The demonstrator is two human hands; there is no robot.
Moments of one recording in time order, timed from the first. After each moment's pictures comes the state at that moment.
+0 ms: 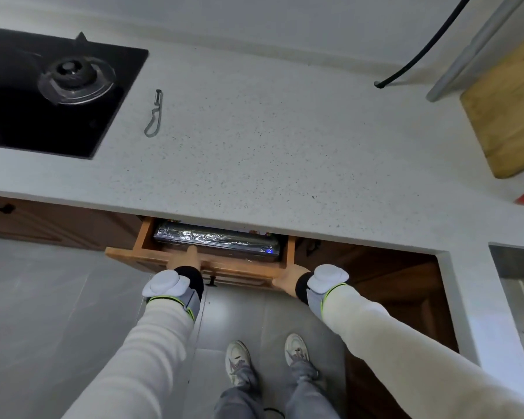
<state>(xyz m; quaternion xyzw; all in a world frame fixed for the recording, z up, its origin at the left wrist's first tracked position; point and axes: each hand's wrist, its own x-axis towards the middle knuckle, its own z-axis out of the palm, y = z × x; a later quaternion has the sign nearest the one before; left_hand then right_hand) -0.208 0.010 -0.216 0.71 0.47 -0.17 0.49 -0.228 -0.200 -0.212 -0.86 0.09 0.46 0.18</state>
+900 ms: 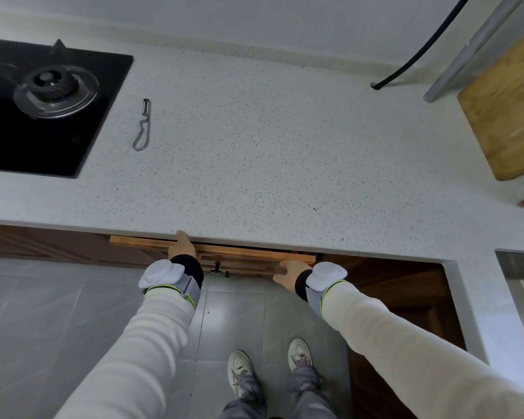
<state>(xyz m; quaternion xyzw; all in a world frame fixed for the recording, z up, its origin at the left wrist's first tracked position) -0.134 0.017 -0.224 0.62 0.50 -0.15 0.58 -0.185 -0.199 -0.218 -0.89 0.09 0.42 0.16</state>
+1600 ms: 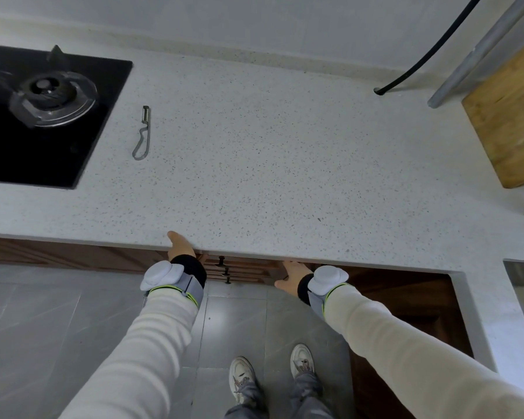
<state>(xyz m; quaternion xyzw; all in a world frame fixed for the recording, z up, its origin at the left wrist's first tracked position) -0.106 0.015 -0.227 0.45 0.57 -0.06 0.68 -0.165 -0.195 -0.220 -0.90 0.05 0.41 0.15</state>
